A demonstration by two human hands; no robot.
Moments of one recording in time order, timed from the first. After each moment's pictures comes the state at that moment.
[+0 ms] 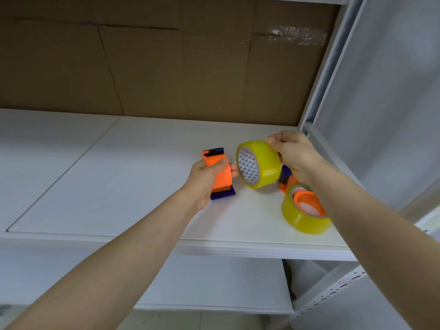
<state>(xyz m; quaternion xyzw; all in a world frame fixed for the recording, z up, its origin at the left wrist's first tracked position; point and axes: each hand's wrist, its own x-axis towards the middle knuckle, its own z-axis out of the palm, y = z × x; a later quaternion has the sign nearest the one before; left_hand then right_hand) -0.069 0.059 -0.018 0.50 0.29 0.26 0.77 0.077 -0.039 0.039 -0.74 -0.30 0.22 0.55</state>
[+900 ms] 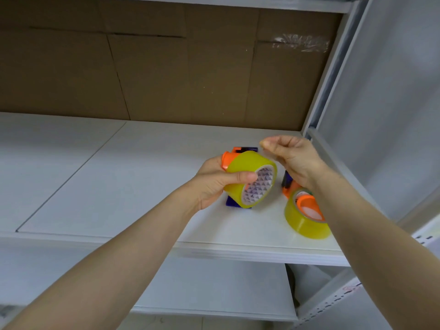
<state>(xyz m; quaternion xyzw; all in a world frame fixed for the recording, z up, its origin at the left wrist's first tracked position) -0.079 0.050 0.008 0.59 0.16 0.18 0.77 0.082 -0.044 0.035 -0.62 -0.34 0.30 0.64</state>
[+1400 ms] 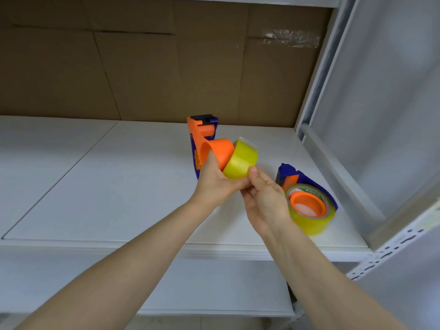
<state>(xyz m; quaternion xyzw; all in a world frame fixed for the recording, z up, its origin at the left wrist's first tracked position) -0.061 0.032 -0.011 0.70 0.23 0.36 0.57 -0.006 -0.052 -0.010 -0.41 -0.06 0.38 0.83</state>
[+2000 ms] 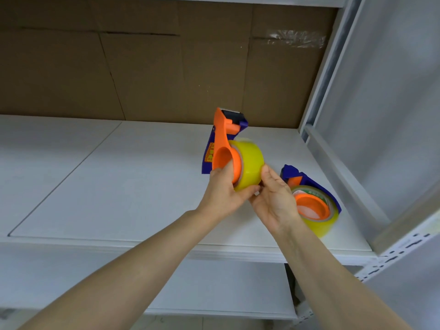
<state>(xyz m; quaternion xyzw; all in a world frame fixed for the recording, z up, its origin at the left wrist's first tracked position) -0.059 0.022 -0.025 0.81 0.19 0.33 0.45 0.013 -0.061 -0.014 -0.37 -0.10 0.44 0.82</state>
